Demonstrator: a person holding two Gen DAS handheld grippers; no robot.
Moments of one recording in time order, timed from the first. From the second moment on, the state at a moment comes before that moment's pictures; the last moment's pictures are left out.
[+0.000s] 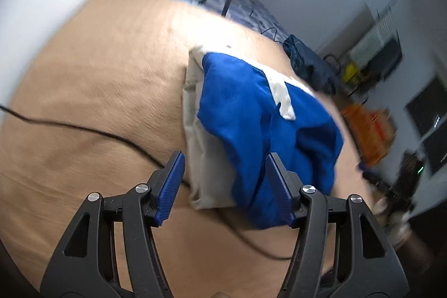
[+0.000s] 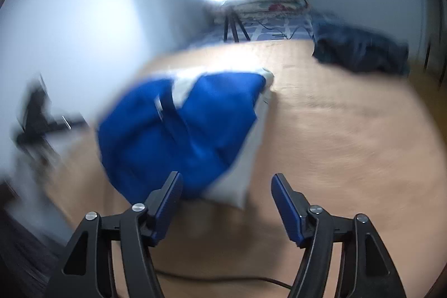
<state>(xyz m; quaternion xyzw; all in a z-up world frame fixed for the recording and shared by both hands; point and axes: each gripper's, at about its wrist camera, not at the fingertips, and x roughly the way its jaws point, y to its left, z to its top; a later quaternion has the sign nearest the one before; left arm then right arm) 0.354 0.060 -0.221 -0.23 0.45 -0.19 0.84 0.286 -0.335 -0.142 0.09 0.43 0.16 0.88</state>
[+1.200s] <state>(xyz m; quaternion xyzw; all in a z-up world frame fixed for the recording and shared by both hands) 0.350 0.028 -0.209 -0.10 0.45 -0.14 0.88 0.322 -0.329 -0.164 0.16 0.50 0.12 0.84</state>
